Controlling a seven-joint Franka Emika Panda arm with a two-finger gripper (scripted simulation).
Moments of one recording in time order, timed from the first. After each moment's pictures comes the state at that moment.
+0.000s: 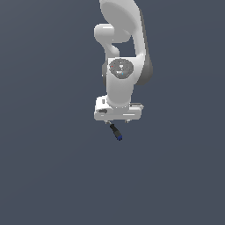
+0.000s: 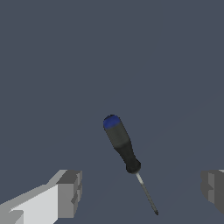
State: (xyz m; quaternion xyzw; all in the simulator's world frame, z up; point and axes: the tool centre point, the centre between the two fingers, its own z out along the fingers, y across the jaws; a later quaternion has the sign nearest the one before) arm -0.004 0.021 0.152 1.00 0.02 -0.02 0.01
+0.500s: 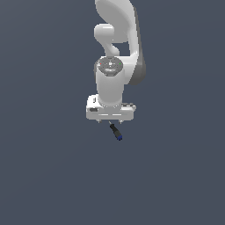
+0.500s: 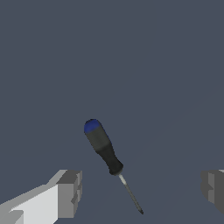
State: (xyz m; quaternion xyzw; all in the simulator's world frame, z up) arm 0.001 -0.012 0.160 1.00 -0.01 -0.02 0.01
